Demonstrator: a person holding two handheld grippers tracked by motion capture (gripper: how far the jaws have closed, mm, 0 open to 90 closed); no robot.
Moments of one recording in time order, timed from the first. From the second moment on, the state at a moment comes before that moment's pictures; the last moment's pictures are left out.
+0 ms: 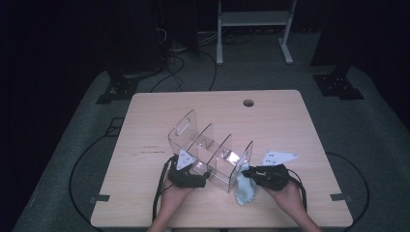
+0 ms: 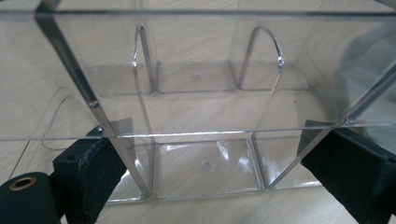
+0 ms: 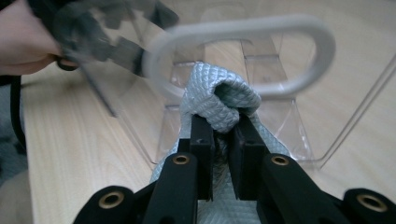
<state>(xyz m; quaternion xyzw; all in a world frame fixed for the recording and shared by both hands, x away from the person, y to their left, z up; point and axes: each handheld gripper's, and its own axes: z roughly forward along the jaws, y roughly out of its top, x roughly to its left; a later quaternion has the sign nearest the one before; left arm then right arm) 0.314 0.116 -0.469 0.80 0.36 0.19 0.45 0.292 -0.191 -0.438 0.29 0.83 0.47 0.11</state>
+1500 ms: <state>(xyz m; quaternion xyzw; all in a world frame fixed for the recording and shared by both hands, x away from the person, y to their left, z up) 0.313 0.113 -0.469 0.80 0.36 0.19 0.45 0.312 -0.211 -0.424 0.31 0.80 0.49 0.14</state>
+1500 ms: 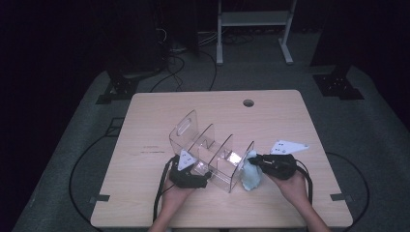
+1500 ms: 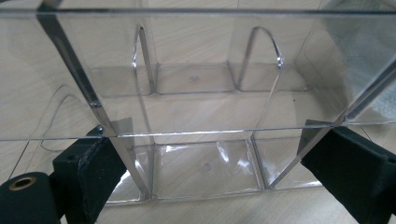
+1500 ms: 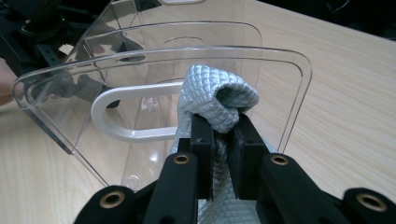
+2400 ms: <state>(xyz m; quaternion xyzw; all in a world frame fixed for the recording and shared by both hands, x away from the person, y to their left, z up) 0.312 0.115 -0.468 0.80 0.35 0.19 0.45 0.321 -0.230 -0.408 0.33 0.76 0.53 0.16</state>
